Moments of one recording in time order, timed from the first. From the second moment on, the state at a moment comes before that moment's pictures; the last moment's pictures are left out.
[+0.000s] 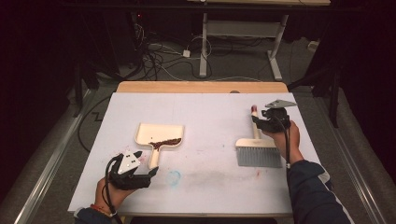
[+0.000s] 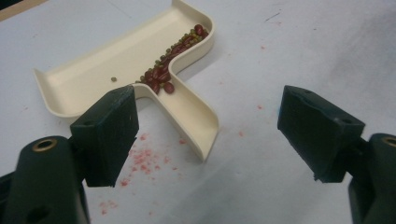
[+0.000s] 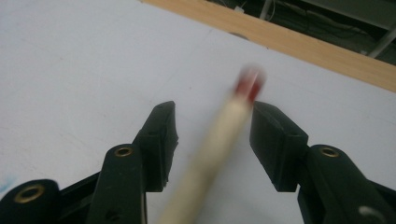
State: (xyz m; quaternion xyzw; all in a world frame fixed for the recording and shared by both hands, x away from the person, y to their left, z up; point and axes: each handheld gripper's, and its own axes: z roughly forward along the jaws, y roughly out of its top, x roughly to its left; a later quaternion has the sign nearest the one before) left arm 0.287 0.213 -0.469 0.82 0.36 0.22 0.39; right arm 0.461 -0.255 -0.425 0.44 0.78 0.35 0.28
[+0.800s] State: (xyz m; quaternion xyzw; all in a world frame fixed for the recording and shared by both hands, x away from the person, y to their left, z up) left arm 0.288 0.204 -0.475 0.83 0.35 0.23 0.36; right arm 0.437 -0.253 -0.417 0.43 0.75 0.41 0.30
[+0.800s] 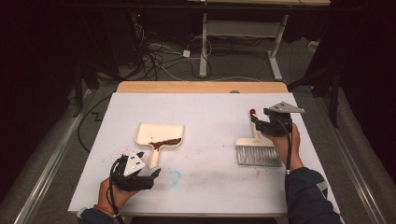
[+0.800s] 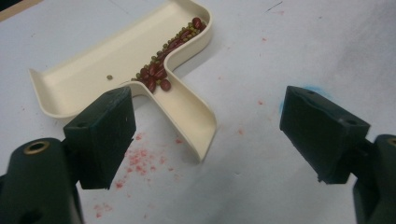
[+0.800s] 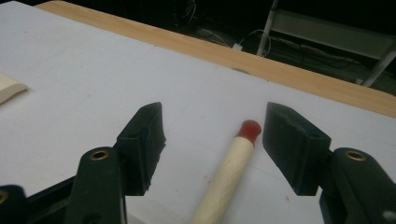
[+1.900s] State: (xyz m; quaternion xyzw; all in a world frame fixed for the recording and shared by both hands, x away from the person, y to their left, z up) left arm 0.290 0.205 -0.476 0.84 0.34 0.23 0.36; right arm 0.421 -0.248 -0.403 0.40 0.72 0.46 0.33
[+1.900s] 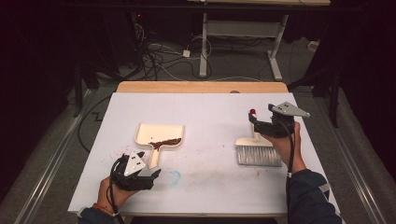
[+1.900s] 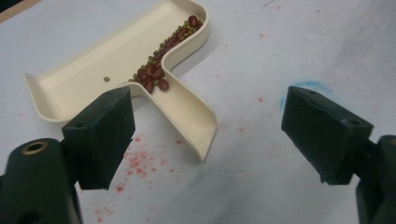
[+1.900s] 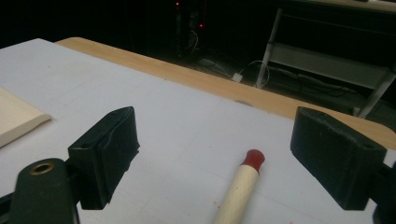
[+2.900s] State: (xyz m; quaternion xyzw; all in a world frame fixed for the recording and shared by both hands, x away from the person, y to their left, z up) left arm 0.291 0.202 -0.477 0.84 0.34 0.23 0.35; right arm 0.380 -0.239 -0.380 0.34 0.74 0.47 0.34
